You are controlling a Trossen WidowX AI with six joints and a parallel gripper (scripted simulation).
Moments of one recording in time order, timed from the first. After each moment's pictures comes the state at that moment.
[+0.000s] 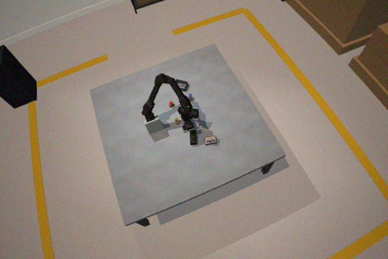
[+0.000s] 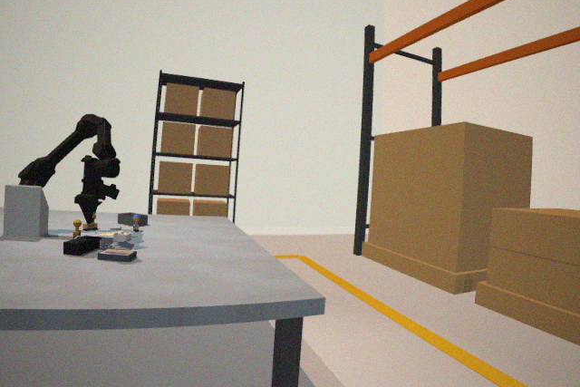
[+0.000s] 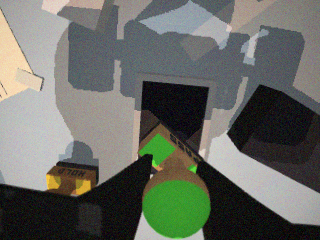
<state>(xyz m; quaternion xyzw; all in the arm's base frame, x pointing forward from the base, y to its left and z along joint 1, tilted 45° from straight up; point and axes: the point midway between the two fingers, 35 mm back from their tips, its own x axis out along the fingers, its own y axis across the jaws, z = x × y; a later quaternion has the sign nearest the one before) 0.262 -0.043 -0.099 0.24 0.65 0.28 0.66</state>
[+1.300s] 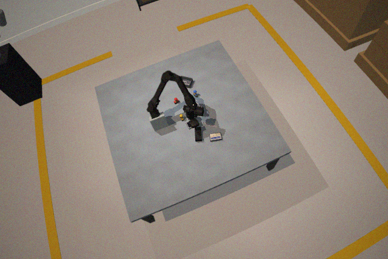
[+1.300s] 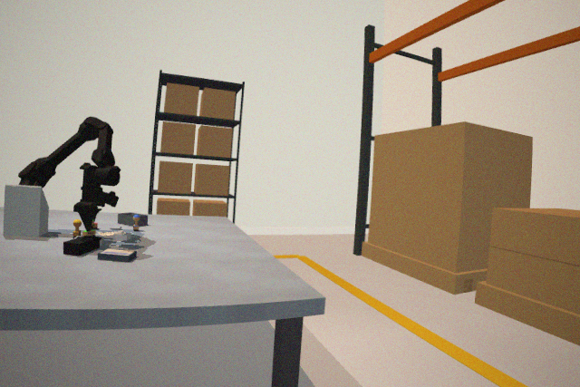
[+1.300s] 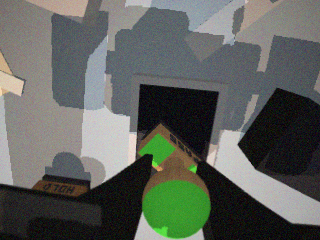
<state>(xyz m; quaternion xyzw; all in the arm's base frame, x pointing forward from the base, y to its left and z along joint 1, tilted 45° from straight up) 0.261 -0.025 -0.117 0.24 0.65 0.29 0.66</state>
